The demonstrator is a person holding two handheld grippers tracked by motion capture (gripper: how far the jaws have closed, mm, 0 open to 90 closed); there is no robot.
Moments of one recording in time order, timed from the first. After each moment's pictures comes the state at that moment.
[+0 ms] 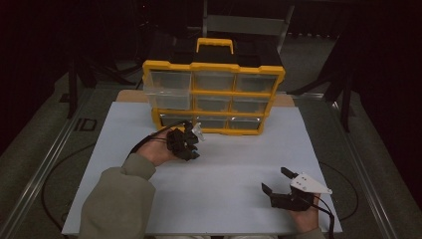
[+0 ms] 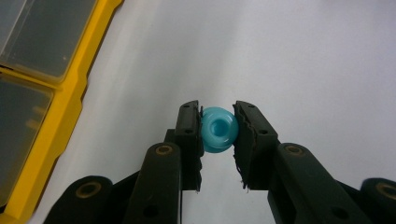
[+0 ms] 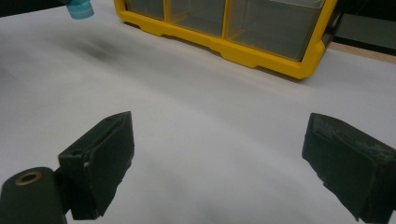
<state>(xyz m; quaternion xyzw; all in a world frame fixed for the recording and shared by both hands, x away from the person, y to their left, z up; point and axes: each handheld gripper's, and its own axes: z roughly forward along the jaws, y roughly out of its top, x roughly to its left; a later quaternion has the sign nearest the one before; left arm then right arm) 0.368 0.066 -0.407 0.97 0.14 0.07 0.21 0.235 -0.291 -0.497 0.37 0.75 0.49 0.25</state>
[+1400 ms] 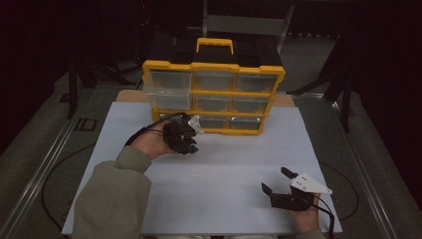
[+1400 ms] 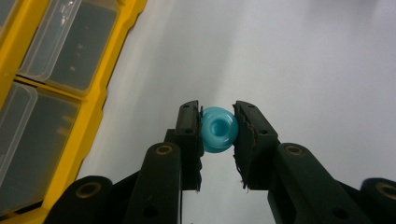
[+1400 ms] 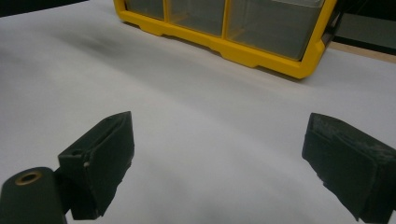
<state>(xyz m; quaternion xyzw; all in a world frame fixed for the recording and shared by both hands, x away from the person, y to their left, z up) 0.369 0.072 -0.376 0.96 0.13 0.07 0.22 0.235 -0.292 -0.497 0.37 0.75 0.49 0.25</state>
